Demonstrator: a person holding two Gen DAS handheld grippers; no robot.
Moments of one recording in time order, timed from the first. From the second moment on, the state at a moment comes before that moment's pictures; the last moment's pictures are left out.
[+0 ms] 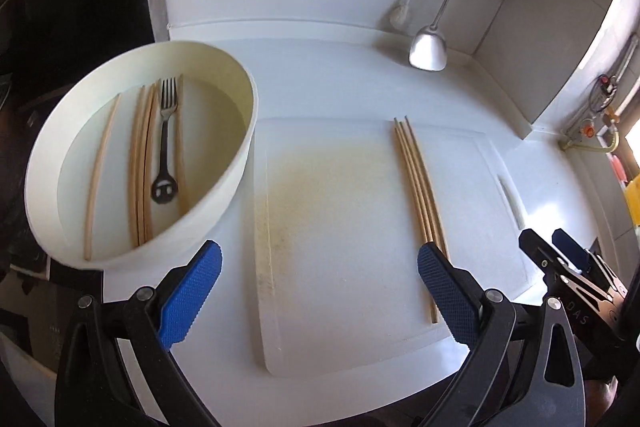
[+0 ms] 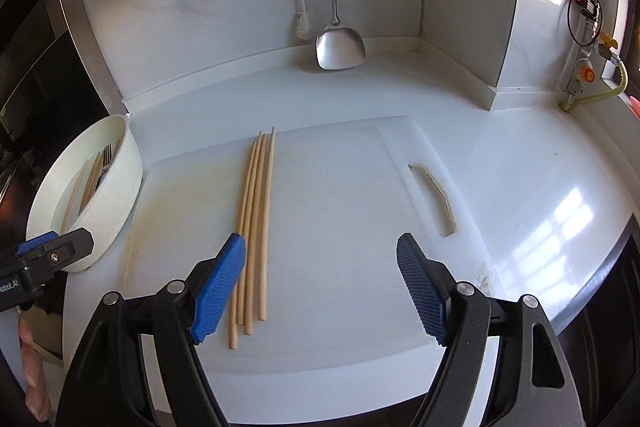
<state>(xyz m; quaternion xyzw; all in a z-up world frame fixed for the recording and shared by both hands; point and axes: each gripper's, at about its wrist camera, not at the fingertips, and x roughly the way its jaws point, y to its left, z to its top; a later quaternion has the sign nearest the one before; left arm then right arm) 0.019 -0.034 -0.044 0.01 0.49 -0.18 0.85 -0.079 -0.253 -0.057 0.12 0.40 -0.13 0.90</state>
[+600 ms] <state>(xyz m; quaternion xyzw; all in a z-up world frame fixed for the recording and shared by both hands) 0.005 -0.058 -0.070 -0.05 0.44 -0.08 0.89 -0.040 -0.276 -0.097 0.12 0.38 -0.05 0.91</state>
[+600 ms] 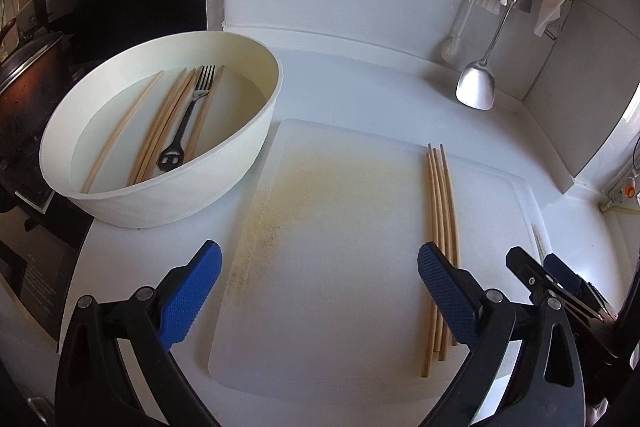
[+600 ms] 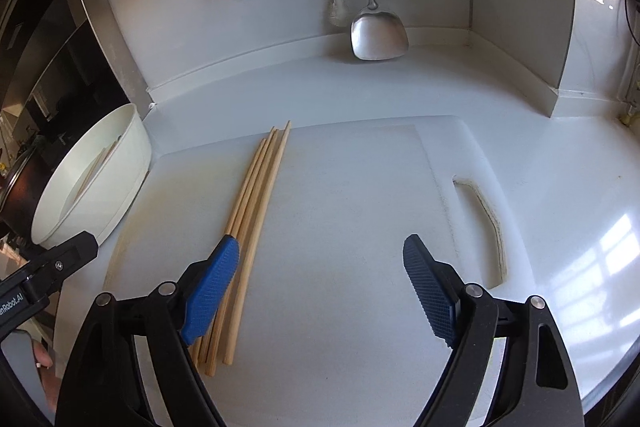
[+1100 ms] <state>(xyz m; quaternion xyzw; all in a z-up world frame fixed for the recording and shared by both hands) 0.021 -0.058 -0.093 -0.03 0.42 -0.09 0.90 -0.018 -0.251 -0.121 0.07 0.38 -0.09 0.92</state>
